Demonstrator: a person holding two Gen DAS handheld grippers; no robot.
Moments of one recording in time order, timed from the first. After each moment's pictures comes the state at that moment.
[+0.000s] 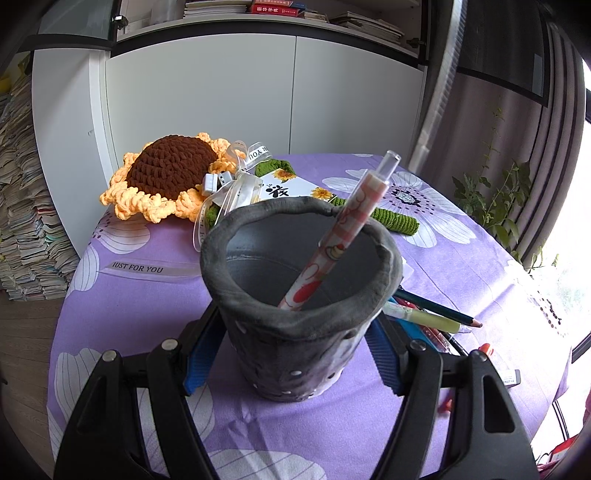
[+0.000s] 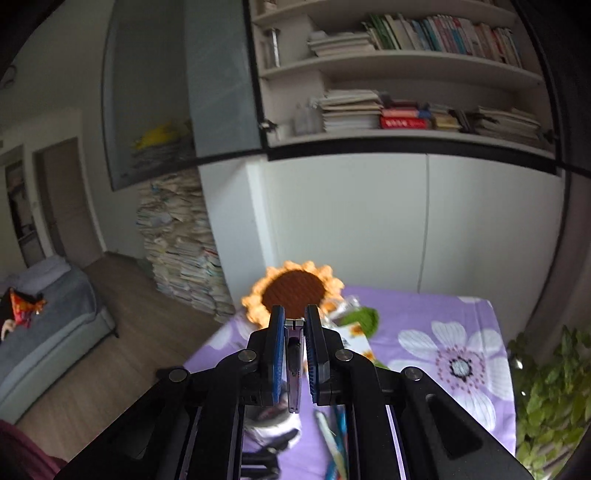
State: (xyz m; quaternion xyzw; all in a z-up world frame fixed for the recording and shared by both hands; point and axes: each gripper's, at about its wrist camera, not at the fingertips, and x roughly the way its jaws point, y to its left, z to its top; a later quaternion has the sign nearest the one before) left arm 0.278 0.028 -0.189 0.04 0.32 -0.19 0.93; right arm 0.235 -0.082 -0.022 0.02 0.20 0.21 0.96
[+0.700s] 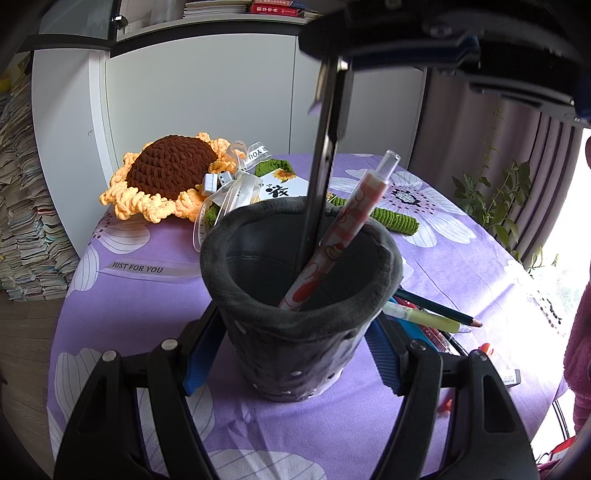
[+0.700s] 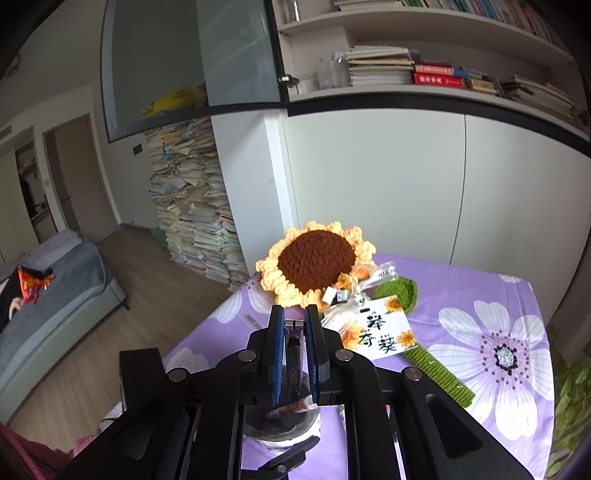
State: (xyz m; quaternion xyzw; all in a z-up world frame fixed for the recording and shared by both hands) left arm 0.279 0.028 -0.189 0.04 0.32 -0.19 0.93; right arm 0.281 -0.051 -0.085 0.00 0.27 0.24 0.93
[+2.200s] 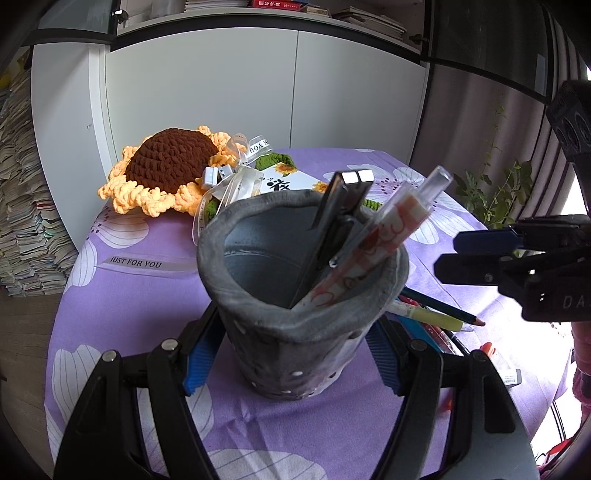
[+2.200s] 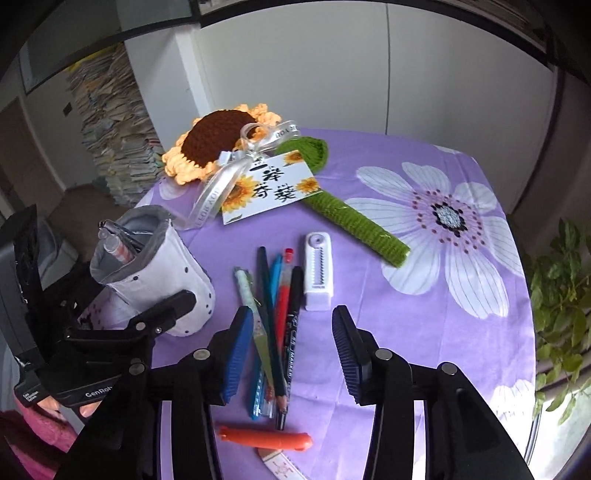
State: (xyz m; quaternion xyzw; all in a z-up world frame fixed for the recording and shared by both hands) left arm 0.283 0.028 -0.192 0.03 0.33 -0.19 0.92; right arm 0.274 -0.120 -0.170 -0.01 0.43 0.13 0.89
